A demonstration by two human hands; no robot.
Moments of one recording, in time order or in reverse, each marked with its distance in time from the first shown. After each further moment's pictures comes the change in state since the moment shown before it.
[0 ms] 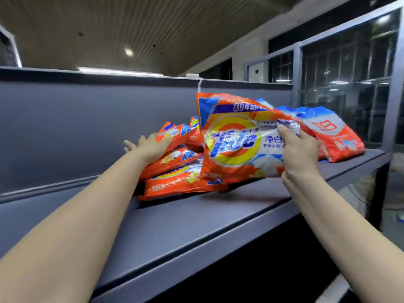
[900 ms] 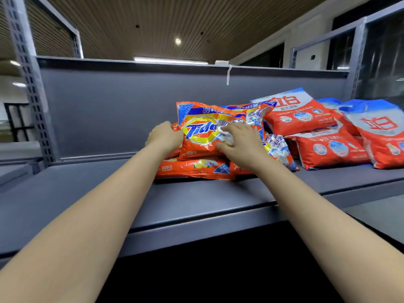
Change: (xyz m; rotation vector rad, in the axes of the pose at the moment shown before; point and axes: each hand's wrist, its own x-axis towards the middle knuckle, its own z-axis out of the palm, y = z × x) left_hand -0.062 0.020 0.005 -0.129 0.292 -0.068; right_hand 0.016 0.062 0.060 -1.028 -0.809 -0.614
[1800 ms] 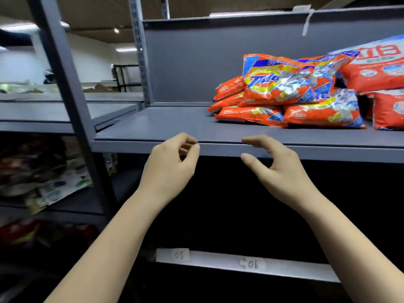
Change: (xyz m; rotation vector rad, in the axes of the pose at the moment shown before) left_hand -0.293 -0.053 -0.087 -0.017 0.224 0.067; right_hand -0.195 -0.080 -0.053 0.692 -0.246 -0.130
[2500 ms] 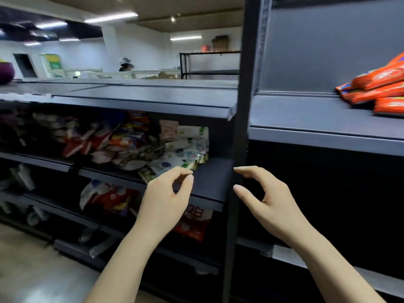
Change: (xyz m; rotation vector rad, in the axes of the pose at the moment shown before) left_hand -0.076 -0.245 -0.231 0.063 0.034 -0.257; right_hand -0.006 -0.186 0.289 0.139 -0.212 -0.081
